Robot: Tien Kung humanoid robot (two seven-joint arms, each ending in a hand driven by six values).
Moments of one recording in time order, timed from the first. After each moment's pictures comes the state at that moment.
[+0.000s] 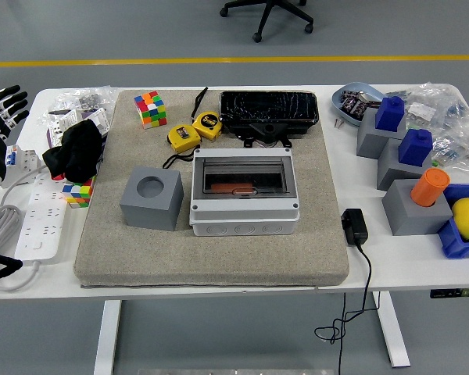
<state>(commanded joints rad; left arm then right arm) -0.19 0.05 -1.85 -1.26 1.32 -0.11 -0.13 0.15 -0.11 1.56 0.18 -1.16 -0.24 -0.01</state>
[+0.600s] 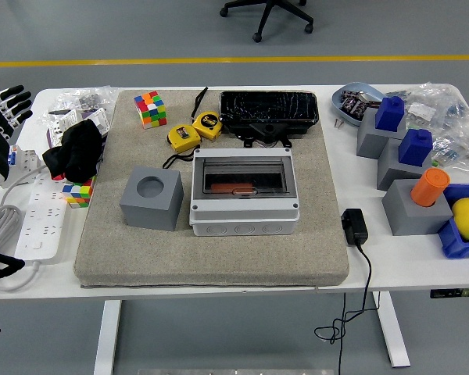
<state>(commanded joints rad) -0.20 0.05 -1.83 -1.26 1.33 -0.11 -0.13 0.14 -0.11 1.48 0.18 -1.10 -0.22 -0.05</state>
